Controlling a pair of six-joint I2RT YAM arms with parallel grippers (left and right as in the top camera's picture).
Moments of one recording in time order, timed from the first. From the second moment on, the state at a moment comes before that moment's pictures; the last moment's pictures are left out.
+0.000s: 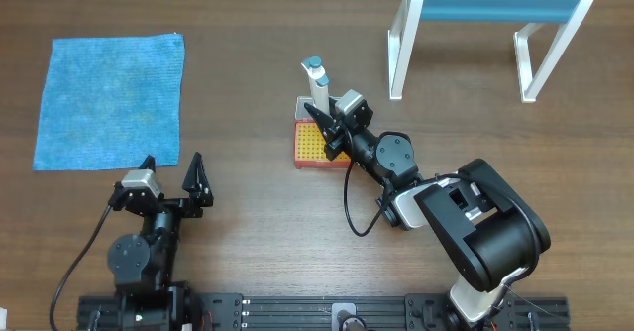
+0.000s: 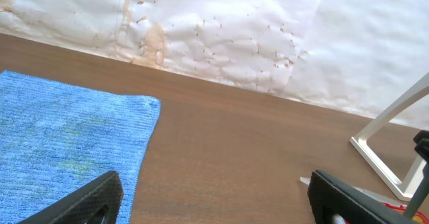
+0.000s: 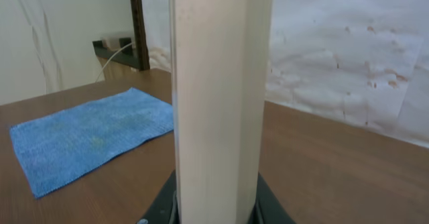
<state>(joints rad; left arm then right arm) 0.12 0.01 0.01 -0.06 0.15 -0.26 0.52 1.87 0.49 1.43 -0.26 0.06</state>
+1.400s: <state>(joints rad) 0.12 0.01 0.01 -0.06 0.15 -0.26 0.53 1.88 0.50 1.41 -0.27 0.06</state>
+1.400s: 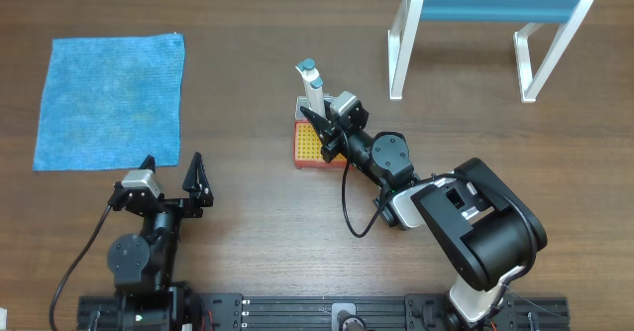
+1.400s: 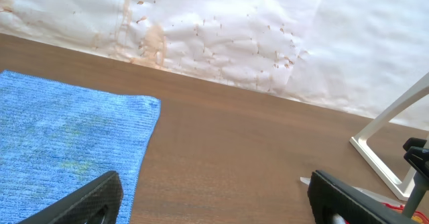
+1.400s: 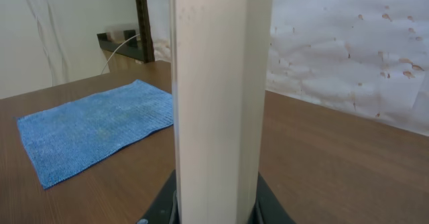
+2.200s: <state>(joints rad) 0.12 0.01 0.01 -0.06 0.15 -0.26 0.53 1.94 0.49 1.51 -0.27 0.06</state>
